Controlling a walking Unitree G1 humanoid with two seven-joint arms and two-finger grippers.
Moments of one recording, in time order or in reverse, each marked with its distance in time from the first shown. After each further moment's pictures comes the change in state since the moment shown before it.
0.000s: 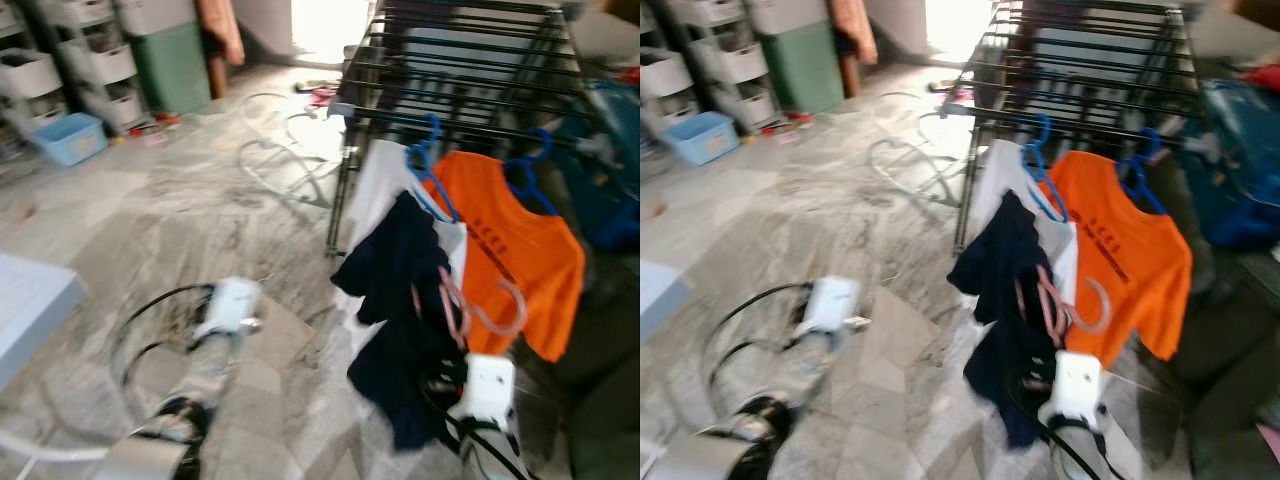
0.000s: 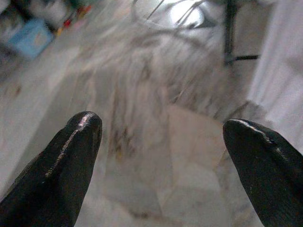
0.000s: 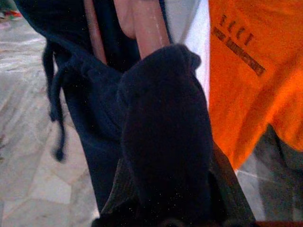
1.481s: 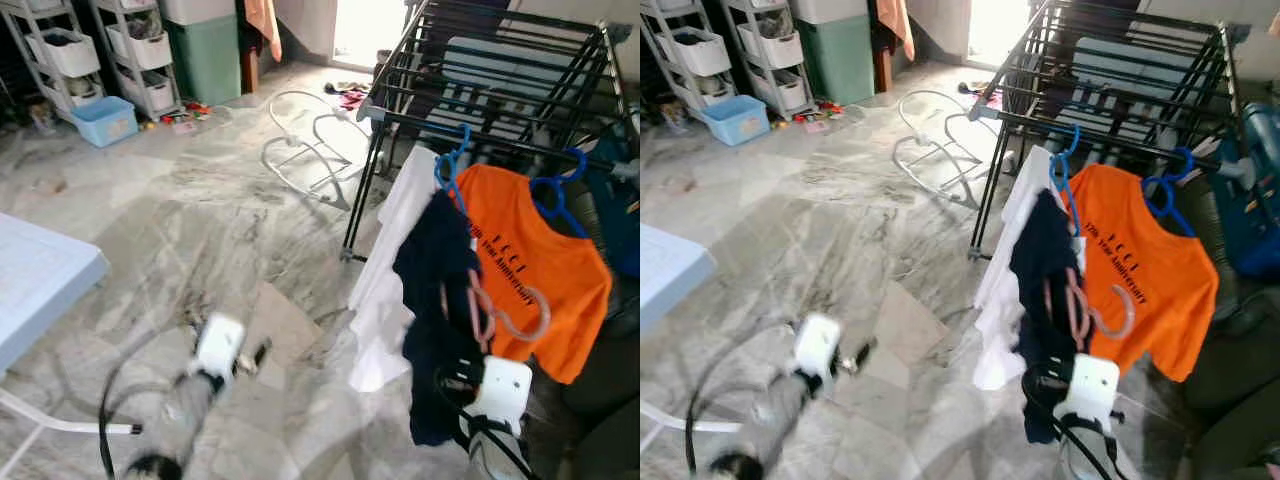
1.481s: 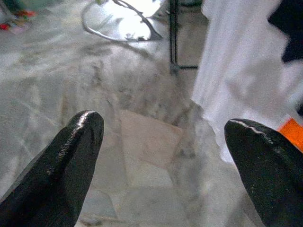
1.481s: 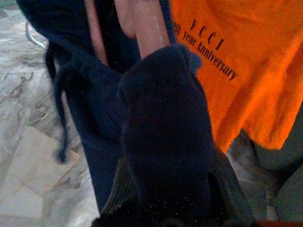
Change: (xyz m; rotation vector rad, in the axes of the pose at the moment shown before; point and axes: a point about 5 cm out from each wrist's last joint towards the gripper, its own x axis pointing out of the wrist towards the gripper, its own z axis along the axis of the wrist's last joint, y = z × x) left arm -0.021 0.002 -0.022 -0.035 -0.121 -0.304; right arm 0.003 -0.018 -0.014 0.011 0.003 -0.162
